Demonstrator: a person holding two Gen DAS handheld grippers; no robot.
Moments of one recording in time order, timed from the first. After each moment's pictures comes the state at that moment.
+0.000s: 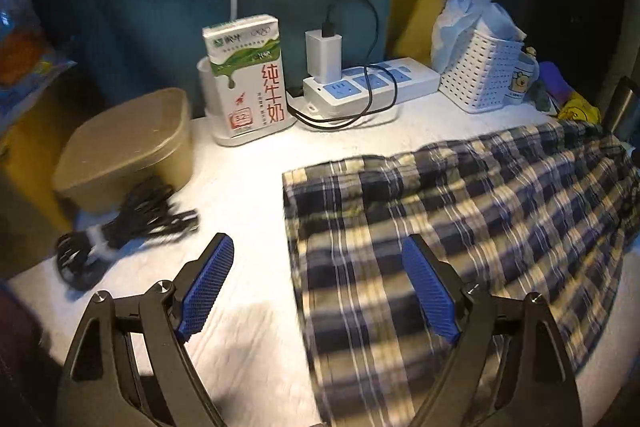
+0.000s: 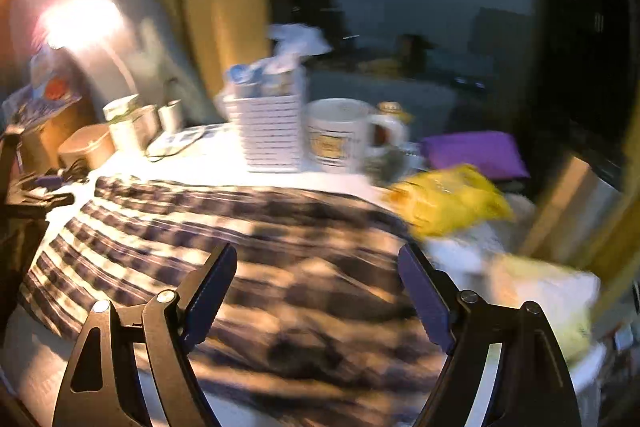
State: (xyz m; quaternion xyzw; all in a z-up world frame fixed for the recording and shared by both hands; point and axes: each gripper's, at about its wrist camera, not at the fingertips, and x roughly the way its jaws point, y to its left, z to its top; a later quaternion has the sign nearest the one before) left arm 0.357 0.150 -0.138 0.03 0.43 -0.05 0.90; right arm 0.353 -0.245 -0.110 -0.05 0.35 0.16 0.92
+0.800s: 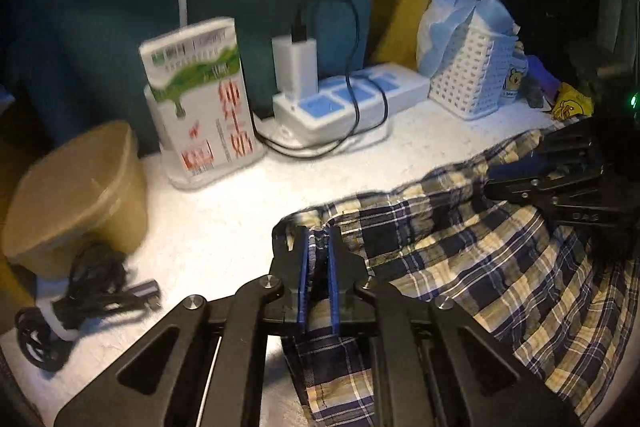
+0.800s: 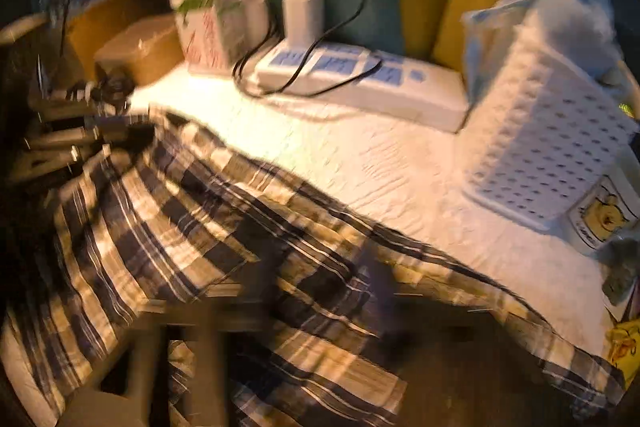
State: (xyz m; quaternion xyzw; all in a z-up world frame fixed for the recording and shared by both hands) left arm 0.394 0.142 -0.155 0.05 0.40 -0.11 0.91; right arm 0.459 -0.040 -0.197 -0.16 0.46 0.33 0.81
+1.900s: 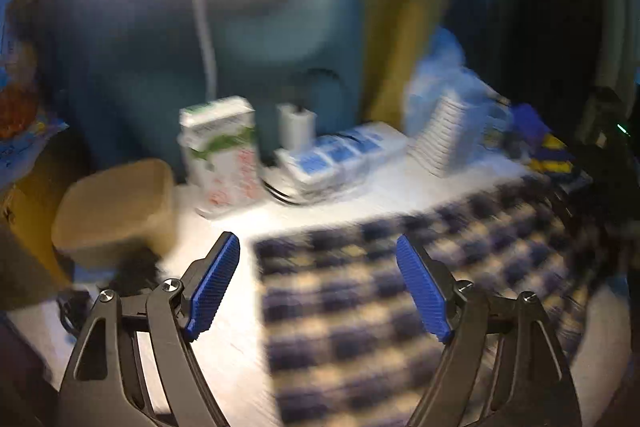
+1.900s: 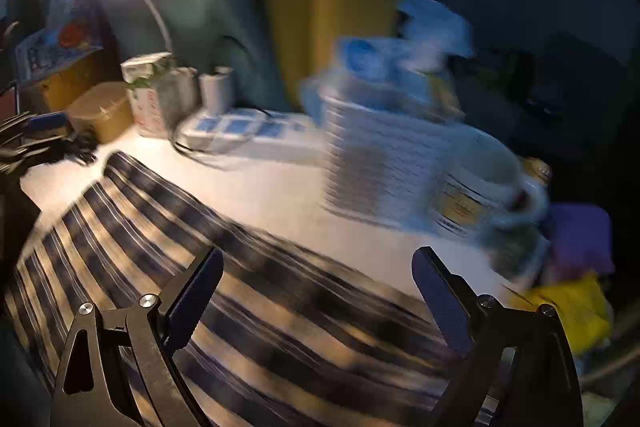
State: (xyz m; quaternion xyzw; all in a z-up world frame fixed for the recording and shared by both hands) left arm 0.349 0.121 -0.099 0.02 0.36 -0.08 0.93; right arm 0.442 -0.145 -0.132 -0.13 0.38 0.23 0.88
